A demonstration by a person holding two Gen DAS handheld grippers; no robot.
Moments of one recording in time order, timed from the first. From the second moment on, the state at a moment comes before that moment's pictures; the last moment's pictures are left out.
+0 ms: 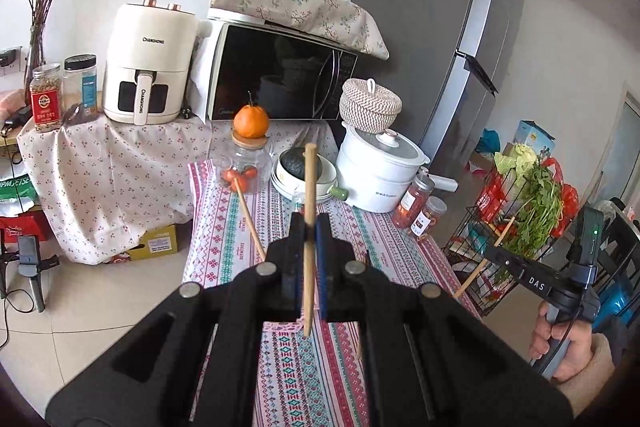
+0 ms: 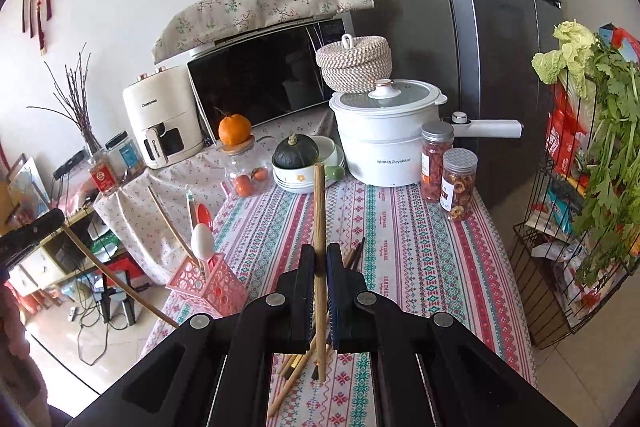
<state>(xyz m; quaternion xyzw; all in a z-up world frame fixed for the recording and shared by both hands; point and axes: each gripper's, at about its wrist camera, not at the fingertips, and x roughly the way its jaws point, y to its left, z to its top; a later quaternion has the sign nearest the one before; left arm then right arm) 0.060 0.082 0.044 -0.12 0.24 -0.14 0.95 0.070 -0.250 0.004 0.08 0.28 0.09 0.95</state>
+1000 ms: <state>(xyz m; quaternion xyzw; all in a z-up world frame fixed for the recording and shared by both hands) 0.146 0.072 -0.028 -0.14 0.32 -0.09 0.93 0.087 -0.187 0.012 0.07 0.25 0.16 0.95</state>
